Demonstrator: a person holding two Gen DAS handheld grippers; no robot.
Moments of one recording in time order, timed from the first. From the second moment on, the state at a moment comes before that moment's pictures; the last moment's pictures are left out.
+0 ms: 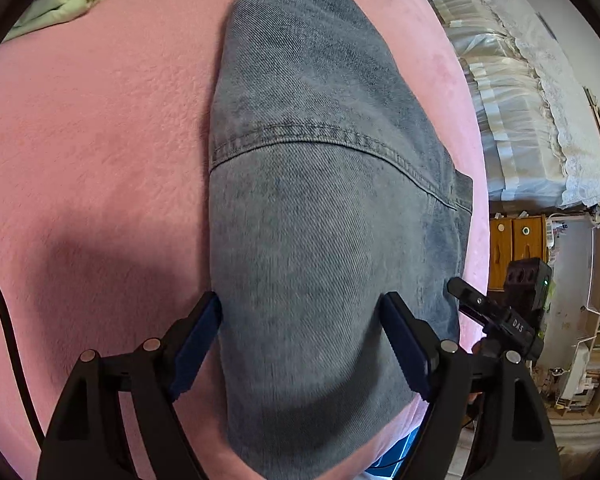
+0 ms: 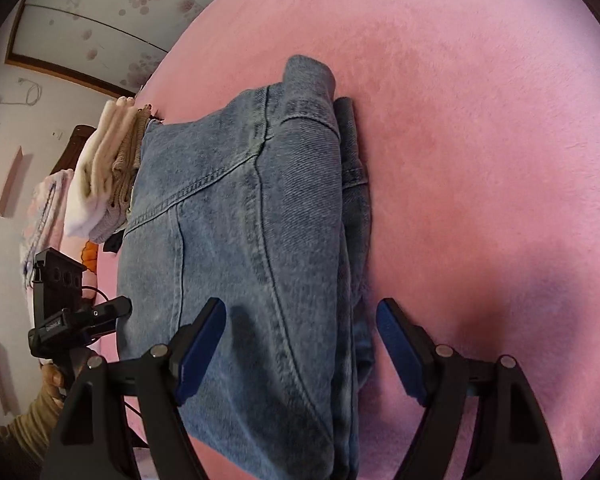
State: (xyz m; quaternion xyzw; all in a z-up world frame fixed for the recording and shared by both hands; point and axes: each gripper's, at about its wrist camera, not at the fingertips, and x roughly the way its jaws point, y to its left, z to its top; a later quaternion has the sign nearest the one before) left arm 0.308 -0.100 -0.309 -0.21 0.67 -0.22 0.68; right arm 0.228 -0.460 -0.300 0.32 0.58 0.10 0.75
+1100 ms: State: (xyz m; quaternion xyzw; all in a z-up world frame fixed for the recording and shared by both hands) left arm 0.326 -0.153 -0.313 -0.13 0.68 -0.18 0.70; right arm 0.270 -0.425 -0.294 0.27 0.57 0.17 0.76
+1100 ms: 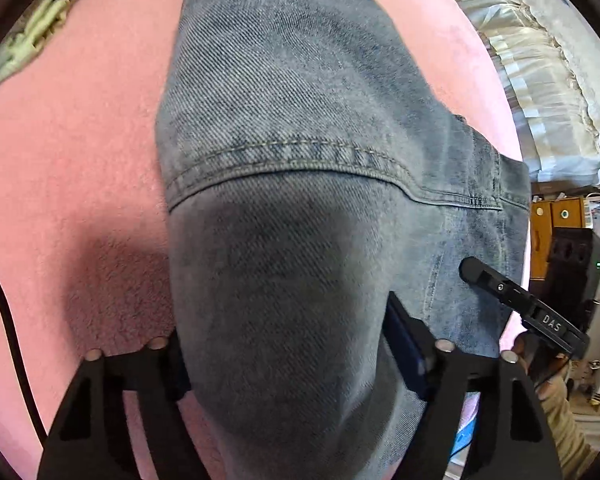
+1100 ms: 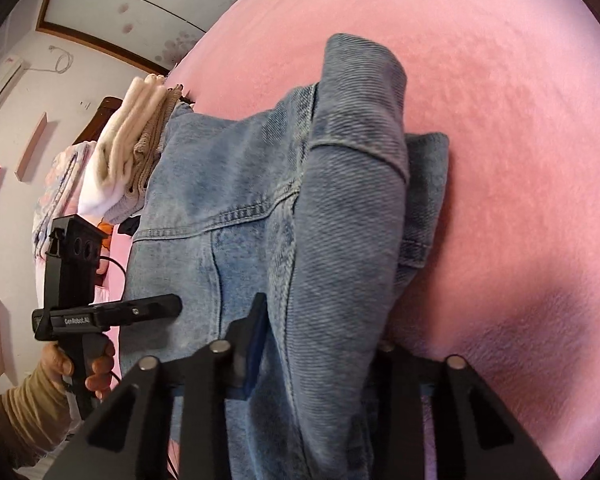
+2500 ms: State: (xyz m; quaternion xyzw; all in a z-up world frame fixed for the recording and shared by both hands) left arm 0.297 0.133 -0.061 -0.13 0.61 -0.16 0.76; right arm 0.315 -0.144 -0.069 0.23 0.52 0.27 0.78
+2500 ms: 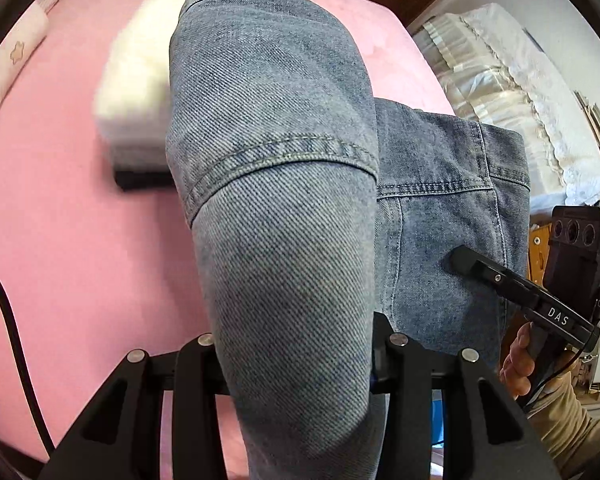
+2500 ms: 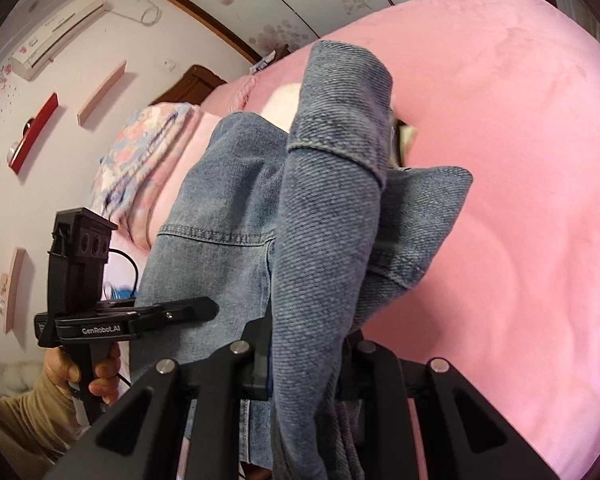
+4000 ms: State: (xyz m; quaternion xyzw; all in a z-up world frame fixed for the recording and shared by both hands) left arm 0.467 0.203 -0.087 -0.09 0.53 -0.06 0.84; right arm 0.487 -0.082 -0.104 0.14 0.52 0.14 0.83
